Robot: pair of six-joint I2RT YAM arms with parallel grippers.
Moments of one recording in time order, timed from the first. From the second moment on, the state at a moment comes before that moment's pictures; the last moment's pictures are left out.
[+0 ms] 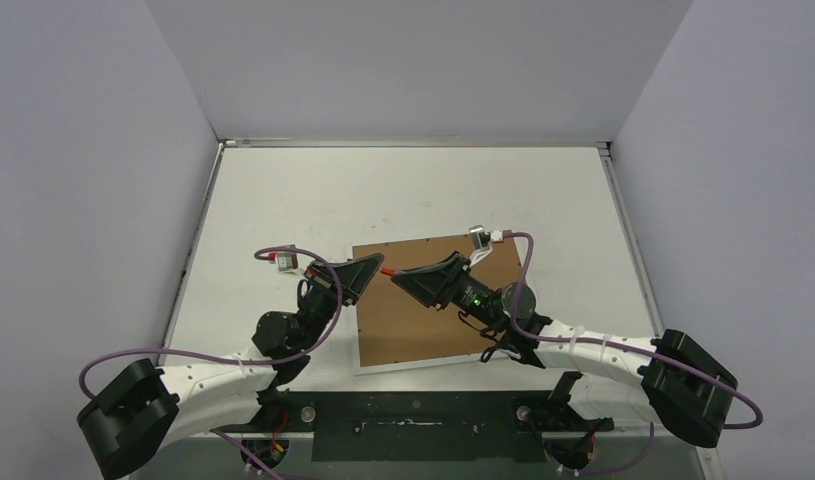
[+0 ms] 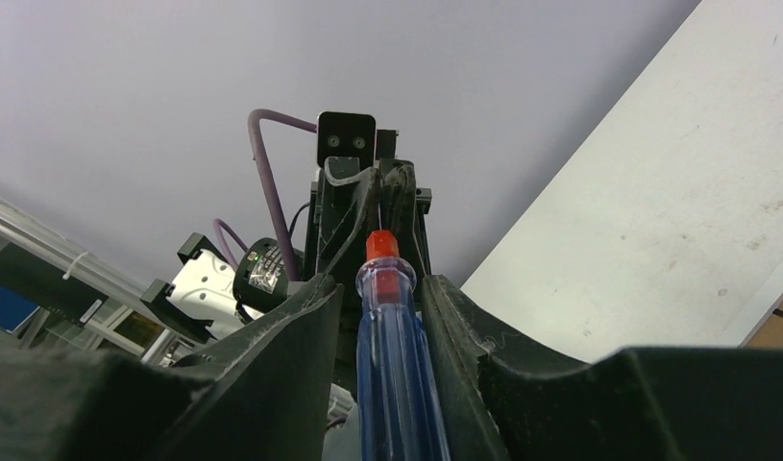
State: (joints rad) left arm -0.87 0.97 0.17 1.29 -0.21 -1.15; right arm 0.94 1.16 0.41 1.05 -0.14 1.01
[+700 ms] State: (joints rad) left arm -0.85 0.74 0.18 0.91 -0.21 -1.15; right arm 0.88 0.94 0.41 0.66 -0.10 0.94
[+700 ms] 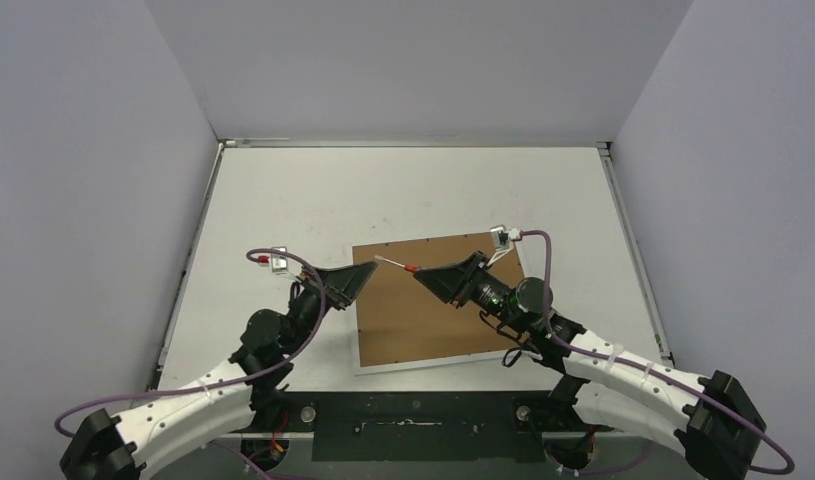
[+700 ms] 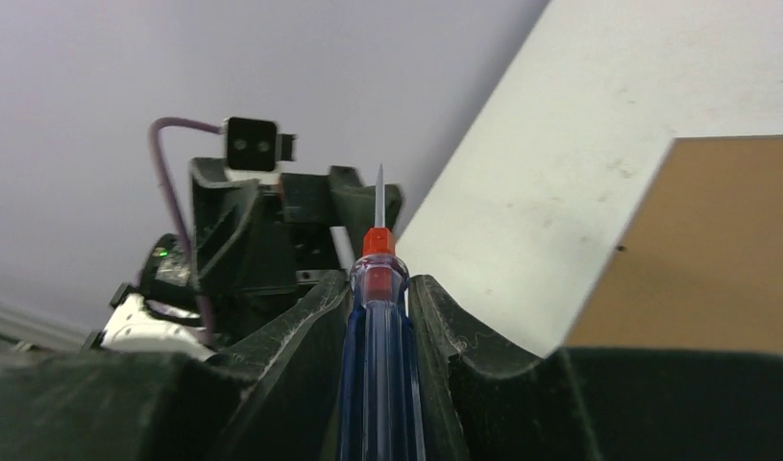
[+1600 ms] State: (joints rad) left arm -0.81 0.64 0.38 -0.52 -0.22 -1.01; right arm 0.71 1.15 0.69 -0.11 -0.31 0.75
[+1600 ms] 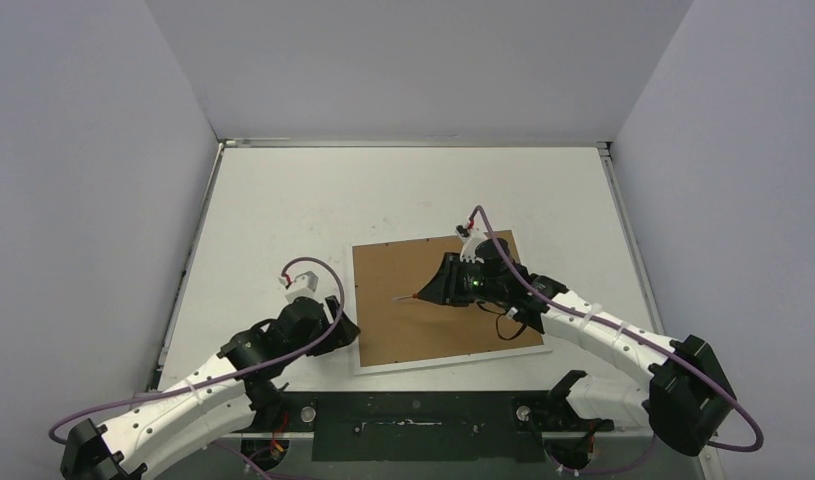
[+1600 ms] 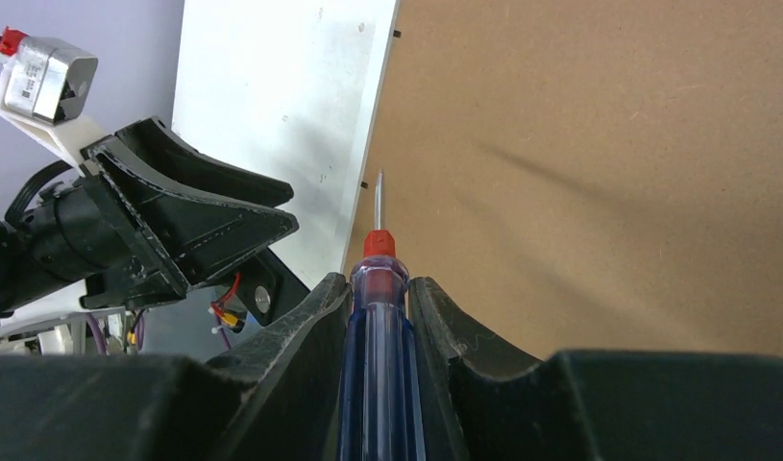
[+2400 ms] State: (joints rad) left arm -0.90 0.79 0.28 -0.42 -0.19 -1.07; right arm 0.83 1.47 0.67 0.18 -0.36 0.84
